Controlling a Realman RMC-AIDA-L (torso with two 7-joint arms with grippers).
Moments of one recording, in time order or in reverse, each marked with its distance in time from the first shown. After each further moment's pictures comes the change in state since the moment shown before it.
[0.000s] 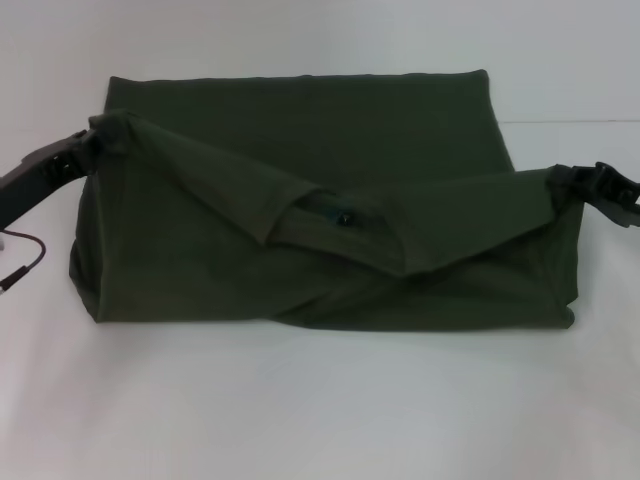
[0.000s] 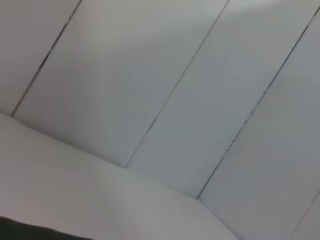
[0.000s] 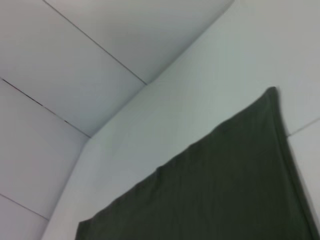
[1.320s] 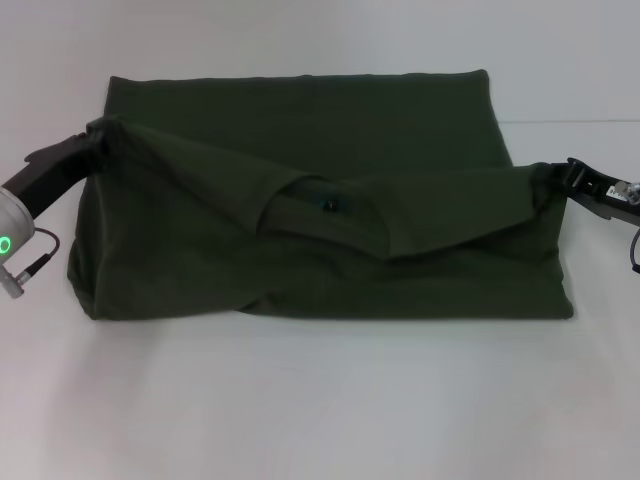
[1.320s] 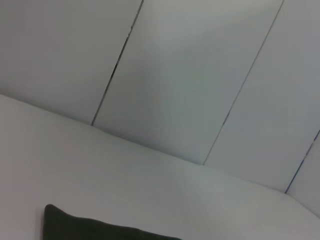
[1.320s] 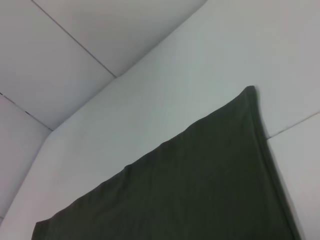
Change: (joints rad) left arm -0.064 -0.062 0.000 -0.016 -0.066 -0.318 0.175; right arm 0.060 0.023 -0.068 0.024 0.002 0.186 -0.002
